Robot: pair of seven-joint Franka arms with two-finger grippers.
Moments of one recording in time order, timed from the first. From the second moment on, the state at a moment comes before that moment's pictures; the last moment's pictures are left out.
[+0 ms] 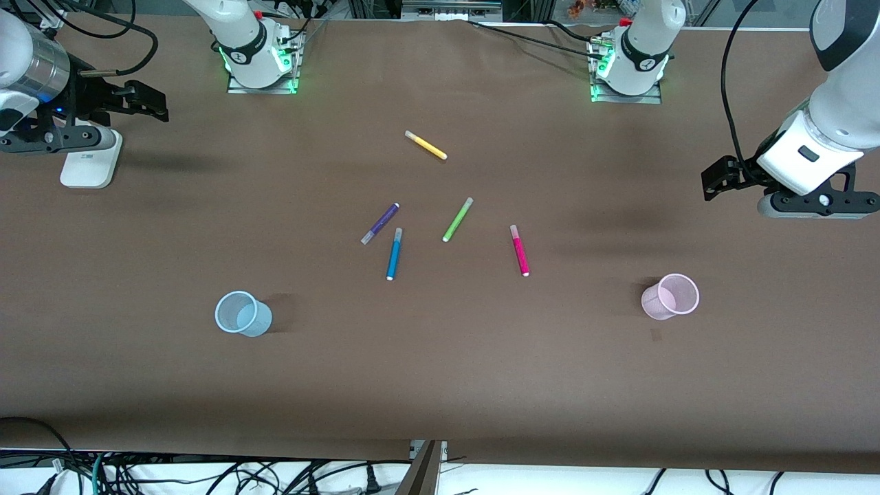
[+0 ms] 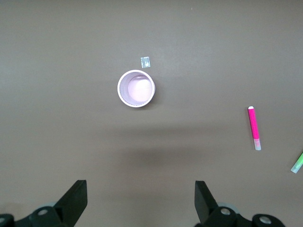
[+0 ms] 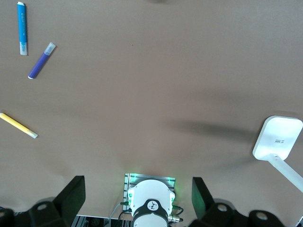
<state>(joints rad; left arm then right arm) 0.01 0.06 -0.12 -1.63 0.06 1.65 -0.10 0.01 -0.04 0.09 -1.63 0.01 1.32 0.00</state>
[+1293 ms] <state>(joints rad) 0.01 0.06 -0.14 -1.63 0.06 1.62 -0.10 0.02 -0.01 0.09 -1.63 0.01 1.36 0.00</state>
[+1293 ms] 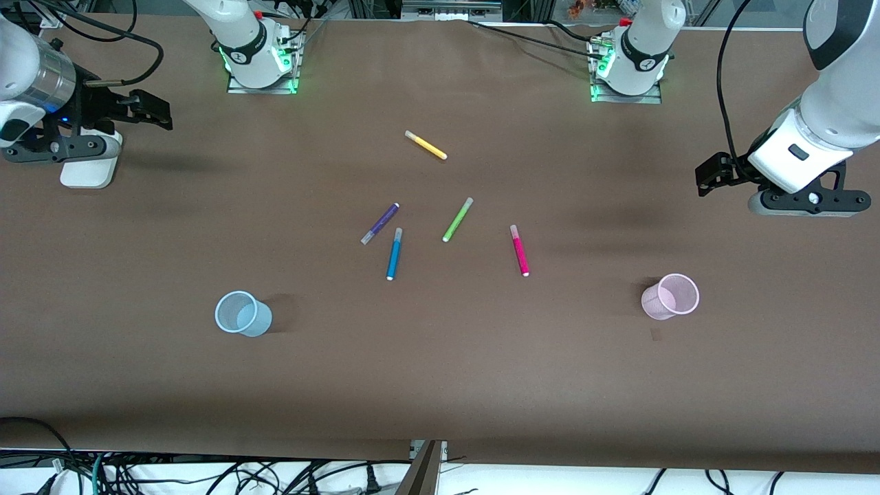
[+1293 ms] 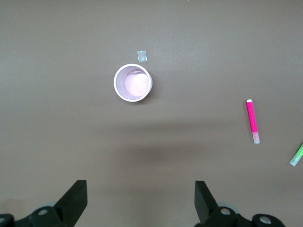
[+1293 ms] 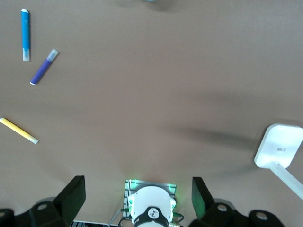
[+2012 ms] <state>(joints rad) 0.01 0.06 -0.19 -1.63 0.06 1.56 -0.12 0.28 0.22 0.10 -1.63 0.02 1.65 0.40</state>
